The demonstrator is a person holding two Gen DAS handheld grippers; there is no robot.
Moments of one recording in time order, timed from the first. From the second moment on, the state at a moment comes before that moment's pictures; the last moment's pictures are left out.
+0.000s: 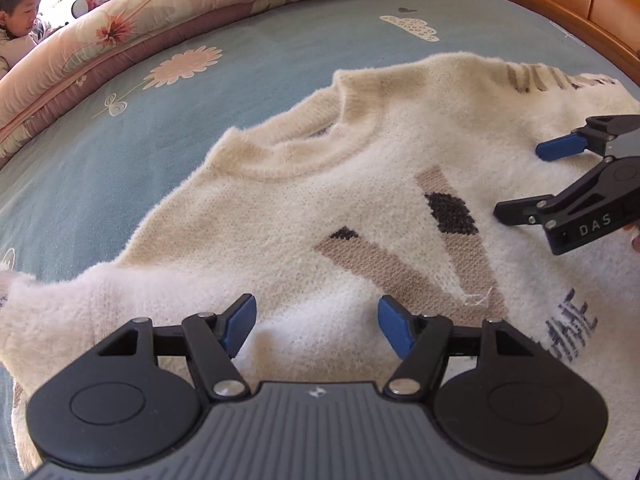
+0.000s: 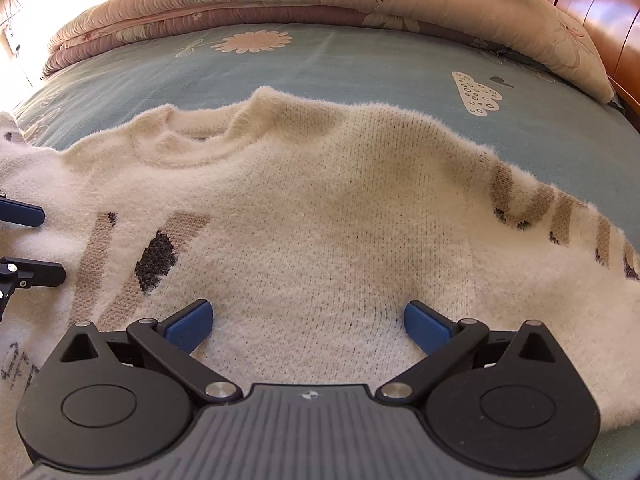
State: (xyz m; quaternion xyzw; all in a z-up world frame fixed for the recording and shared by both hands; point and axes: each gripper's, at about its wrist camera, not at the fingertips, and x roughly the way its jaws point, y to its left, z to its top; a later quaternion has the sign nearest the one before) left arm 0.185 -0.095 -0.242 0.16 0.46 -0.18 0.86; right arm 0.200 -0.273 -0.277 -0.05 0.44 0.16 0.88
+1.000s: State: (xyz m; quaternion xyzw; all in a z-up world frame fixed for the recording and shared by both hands) left arm 0.161 -0.116 -0.268 0.21 0.48 -0.25 0.82; right arm 0.107 -0.296 -0.254 -0.10 0.49 0.17 0.85
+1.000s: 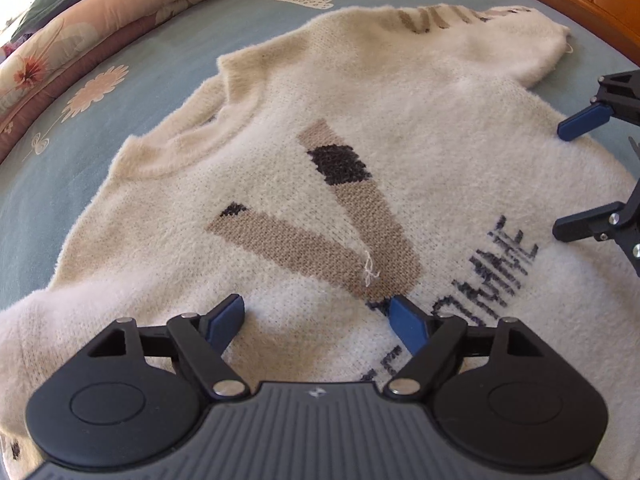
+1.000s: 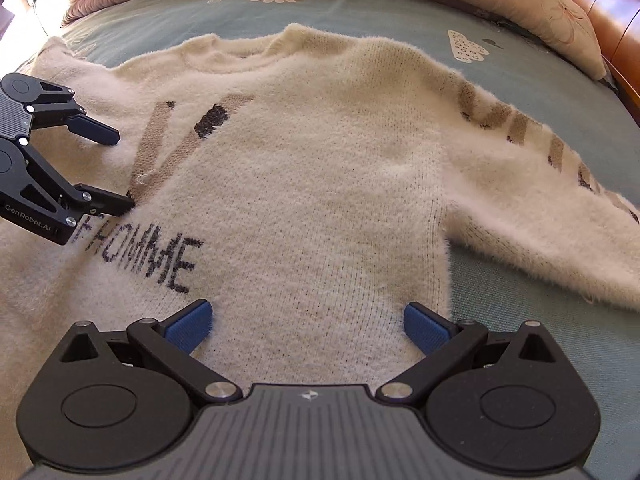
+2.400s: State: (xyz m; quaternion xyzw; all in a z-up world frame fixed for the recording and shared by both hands) left arm 0.116 0.062 -0.200 0.04 0.49 -0.06 0.87; right arm 0.152 -0.262 -0.265 -0.07 0.52 0.09 0.85
